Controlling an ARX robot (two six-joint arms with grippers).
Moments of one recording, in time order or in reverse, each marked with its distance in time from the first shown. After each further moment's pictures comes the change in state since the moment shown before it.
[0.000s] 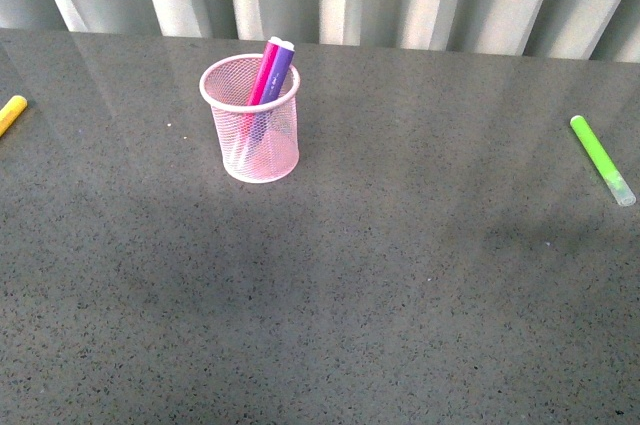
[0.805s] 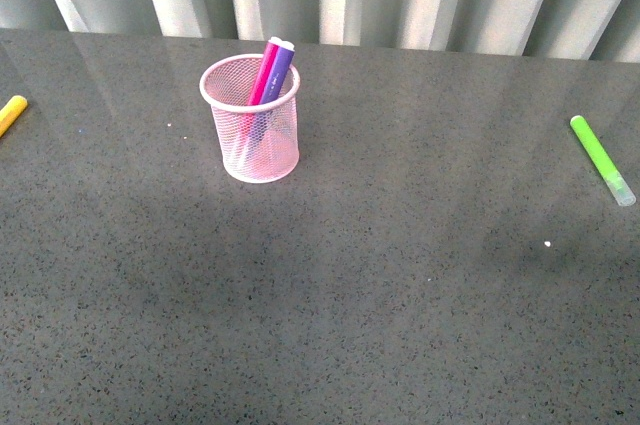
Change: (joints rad) left arm 0.000 0.000 0.000 0.000 0.000 0.000; right arm 0.000 -0.474 -0.004 -0.443 0.000 0.000
